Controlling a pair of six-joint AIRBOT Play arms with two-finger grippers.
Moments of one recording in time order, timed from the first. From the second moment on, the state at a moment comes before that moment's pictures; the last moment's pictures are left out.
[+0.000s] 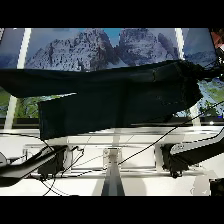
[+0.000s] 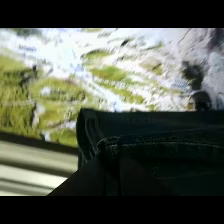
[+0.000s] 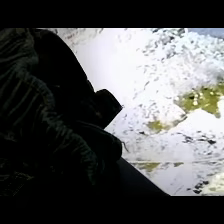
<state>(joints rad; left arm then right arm) 0.56 -1.16 1.64 1.37 -1.69 -1.37 -0.58 -1.72 1.42 -1.08 1.05 1.16</state>
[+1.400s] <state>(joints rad) 0.47 -1.70 1.33 0.86 -0.53 -1.28 -0.38 -1.74 1.42 -1.07 0.51 1.16</state>
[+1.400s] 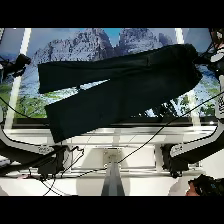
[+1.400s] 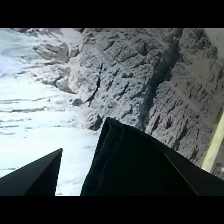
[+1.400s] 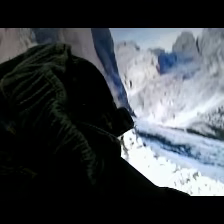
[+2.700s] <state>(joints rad) 0.51 -1.75 1.33 0.99 -1.34 -0.96 -0.36 -1.75 1.42 -1.08 0.45 1.16</state>
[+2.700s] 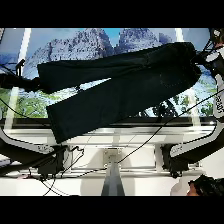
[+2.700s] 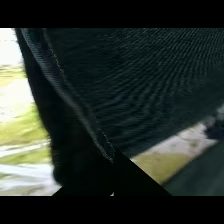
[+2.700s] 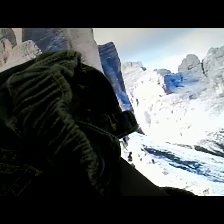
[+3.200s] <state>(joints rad) 0.63 -1.74 1.69 0.39 -1.49 -0.95 -0.36 -1.75 1.46 -1.08 0.39 1.16</state>
